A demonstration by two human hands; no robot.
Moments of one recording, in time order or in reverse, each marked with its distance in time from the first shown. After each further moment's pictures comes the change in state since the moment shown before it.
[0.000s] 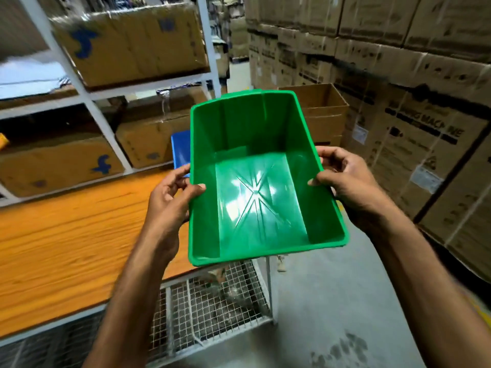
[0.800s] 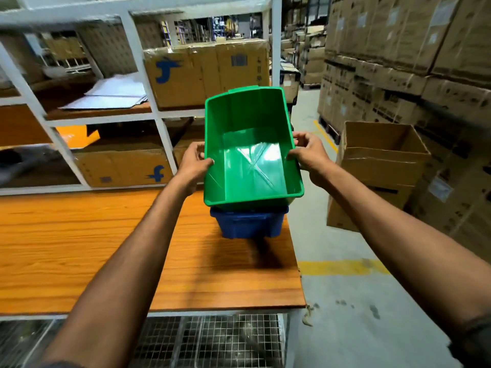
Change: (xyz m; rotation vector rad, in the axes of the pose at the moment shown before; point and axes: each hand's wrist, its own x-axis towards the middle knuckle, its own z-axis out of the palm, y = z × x) left_hand 0.221 0.015 -0.037 0.403 0.274 -0.017; right_hand 0.264 -0.010 0.132 -0.014 -0.270 -0.093
